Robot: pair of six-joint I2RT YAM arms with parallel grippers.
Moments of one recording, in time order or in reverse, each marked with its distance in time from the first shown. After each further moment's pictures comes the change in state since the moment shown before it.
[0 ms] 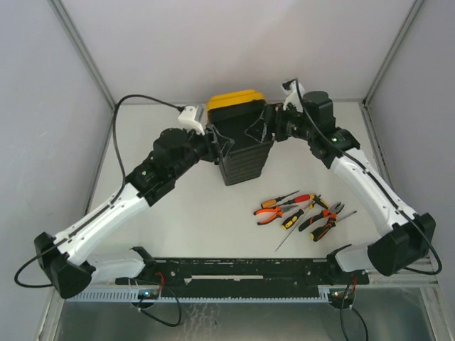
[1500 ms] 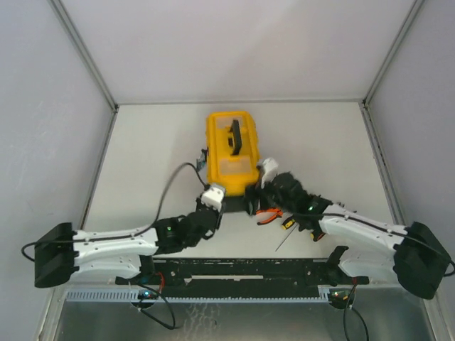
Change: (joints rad) left arm -0.455 -0.199 -0.659 0.264 -0.620 0.104; right arm 0.394 -0.253 -0.732 0.494 0.404 -0.032
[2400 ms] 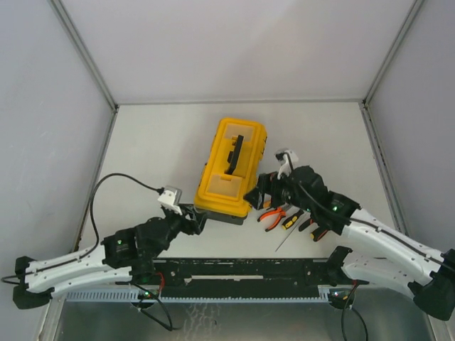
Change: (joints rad) left arm -0.057 -0.541 -0.091 -0.380 0.054 -0.195; right arm 0.015 -0.199 0.055 -0.368 -0.042 0.205
